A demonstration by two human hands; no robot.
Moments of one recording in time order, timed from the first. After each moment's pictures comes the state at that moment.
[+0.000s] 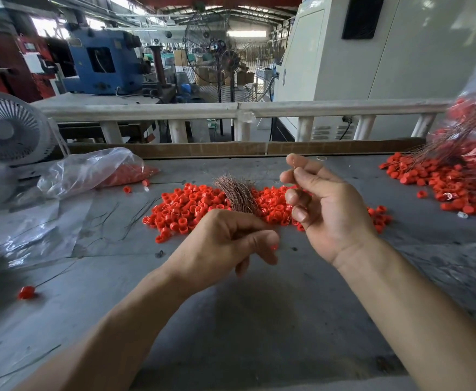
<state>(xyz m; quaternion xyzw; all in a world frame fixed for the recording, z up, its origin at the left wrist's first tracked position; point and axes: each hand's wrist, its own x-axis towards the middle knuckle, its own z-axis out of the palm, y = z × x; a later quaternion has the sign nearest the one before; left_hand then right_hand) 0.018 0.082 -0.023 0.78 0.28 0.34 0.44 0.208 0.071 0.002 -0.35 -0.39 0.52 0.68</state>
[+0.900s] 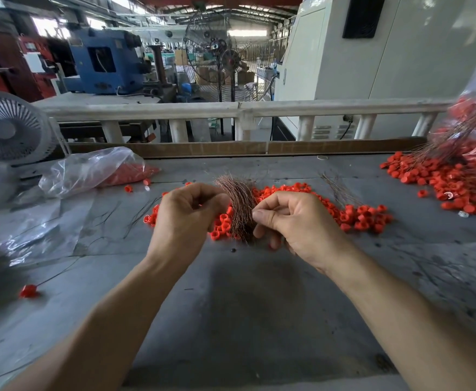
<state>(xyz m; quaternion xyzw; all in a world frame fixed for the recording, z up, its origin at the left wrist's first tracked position) 0.000 0.109 -0.027 0.64 0.43 0.53 0.35 0.195 0.068 -0.019 -0.53 -0.60 0.37 0.48</state>
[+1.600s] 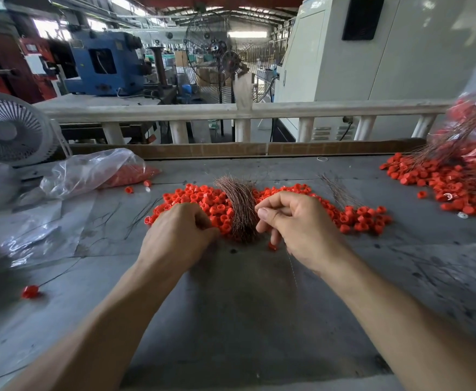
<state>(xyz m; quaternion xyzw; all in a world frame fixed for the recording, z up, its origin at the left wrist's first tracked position) -0.013 0.111 -0.031 0.72 0.62 0.28 0.13 0.193 0.066 -0.023 -0.55 -0.59 0.31 0.49</state>
